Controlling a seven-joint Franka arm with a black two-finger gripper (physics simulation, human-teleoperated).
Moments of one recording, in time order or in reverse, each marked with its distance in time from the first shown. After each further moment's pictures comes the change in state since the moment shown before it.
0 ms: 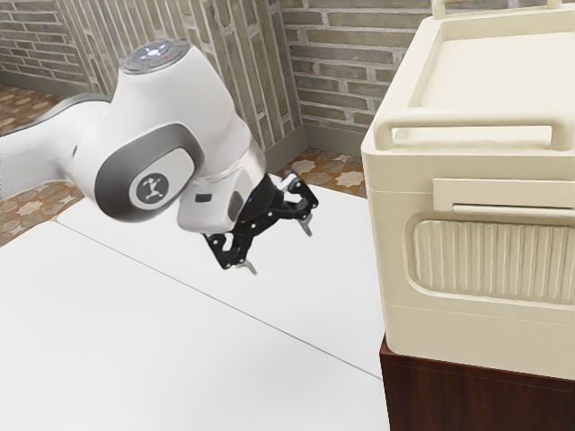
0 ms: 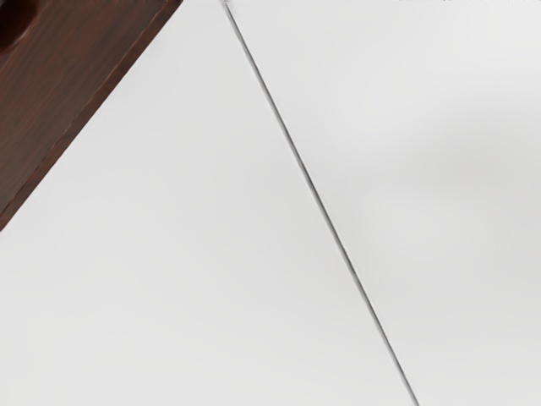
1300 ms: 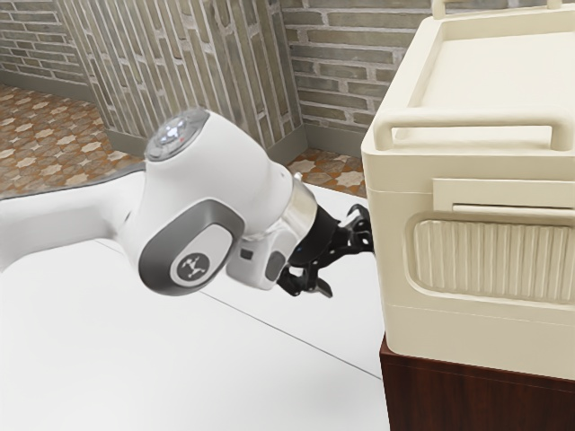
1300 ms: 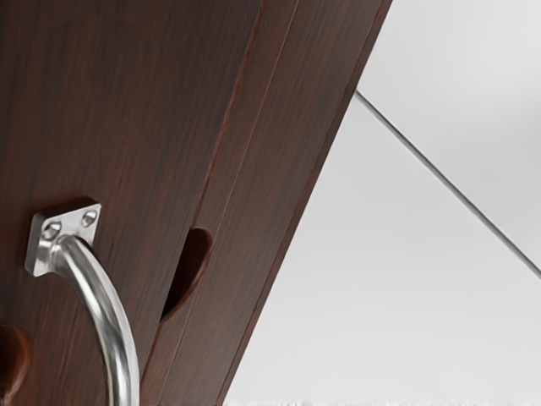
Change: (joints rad) arm -0.318 -0.029 0.212 -0.172 -0.017 0.426 0.200
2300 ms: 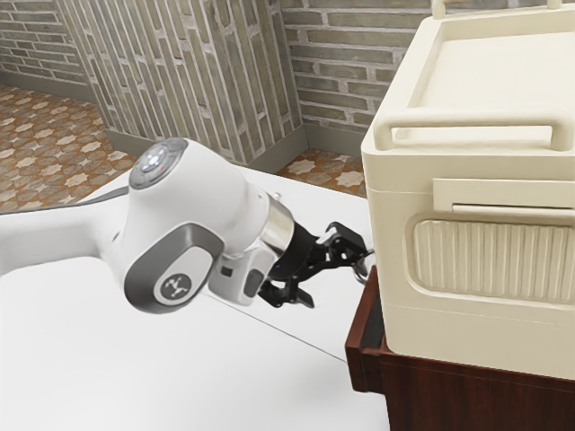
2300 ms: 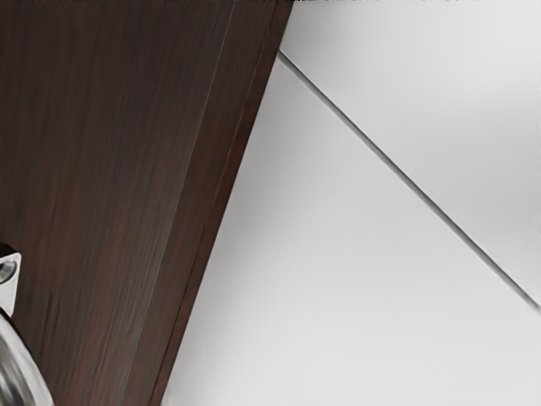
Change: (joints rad) arm 0.012 -0.058 0.045 -0.109 0.051 0.084 0.027
